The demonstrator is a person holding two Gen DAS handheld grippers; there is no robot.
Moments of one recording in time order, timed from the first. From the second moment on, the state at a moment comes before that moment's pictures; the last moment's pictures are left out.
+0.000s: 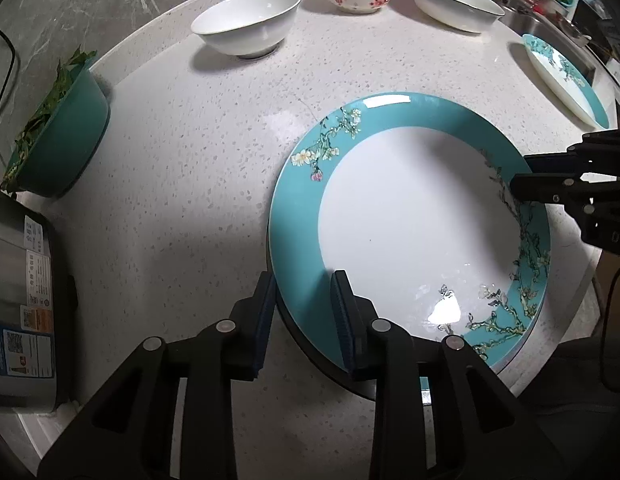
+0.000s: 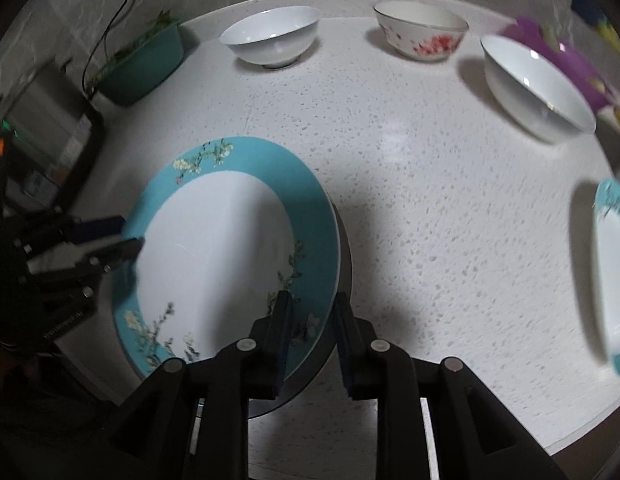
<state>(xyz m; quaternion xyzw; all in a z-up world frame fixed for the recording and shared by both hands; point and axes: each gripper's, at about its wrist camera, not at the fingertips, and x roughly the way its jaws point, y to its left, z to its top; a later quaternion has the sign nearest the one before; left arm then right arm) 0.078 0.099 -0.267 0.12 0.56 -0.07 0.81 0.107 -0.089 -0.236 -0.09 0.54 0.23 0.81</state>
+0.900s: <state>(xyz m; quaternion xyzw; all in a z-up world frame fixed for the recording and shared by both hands) 0.140 0.032 -0.172 -0.17 0.49 -0.29 0.81 0.116 -0.274 -0.173 0.29 0.41 0.27 0.82</state>
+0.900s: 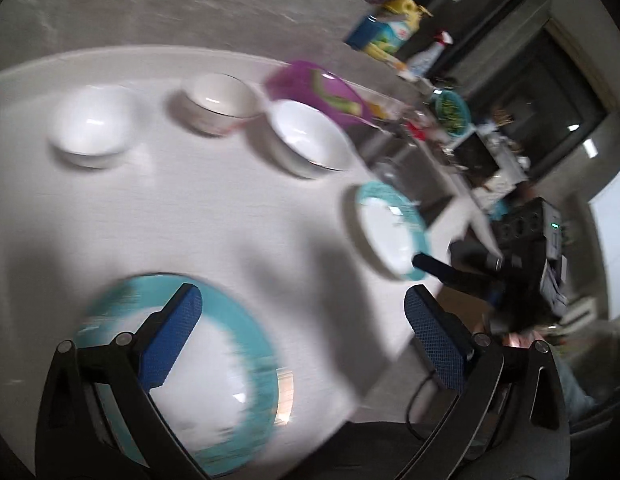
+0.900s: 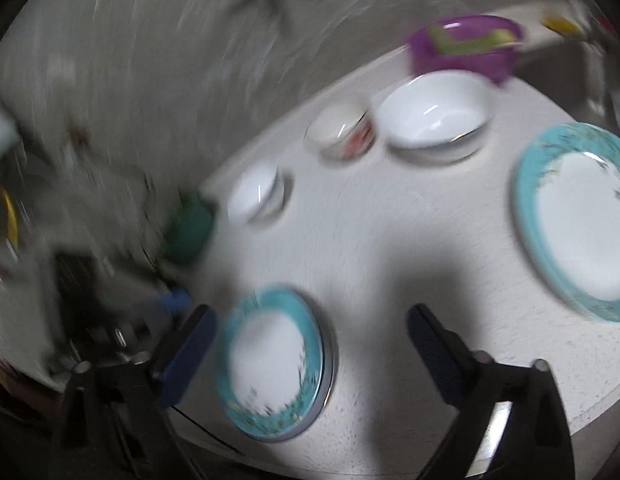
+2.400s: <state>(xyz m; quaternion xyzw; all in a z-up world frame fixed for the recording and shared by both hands) 0.243 -0.267 -0.307 -0.12 0.59 -0.17 0.78 0.255 -0.537 -0.289 0.24 0.53 0.35 0.74</state>
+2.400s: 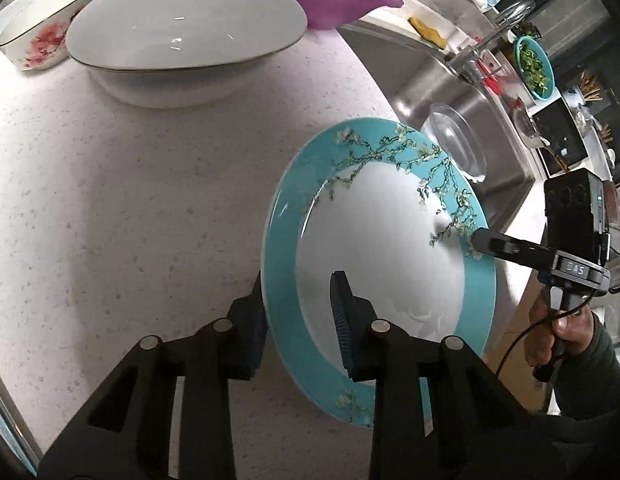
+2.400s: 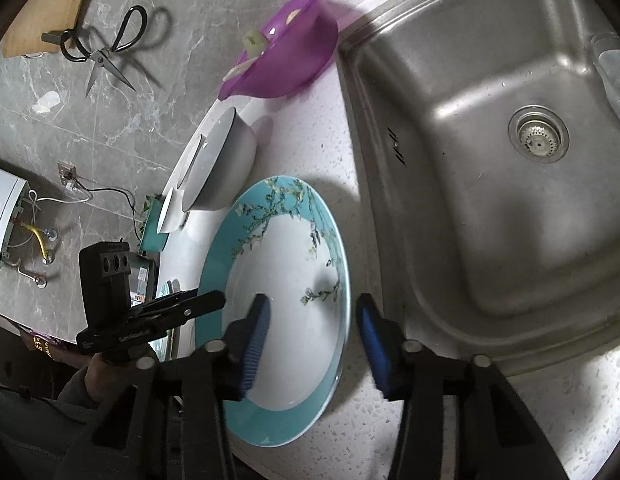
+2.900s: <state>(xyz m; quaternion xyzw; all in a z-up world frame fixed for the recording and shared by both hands) 0.243 -0.245 -0.310 -0.16 0.60 -0.17 0.76 0.267 -0.538 -0.301 0.25 0.57 0.35 0.70</state>
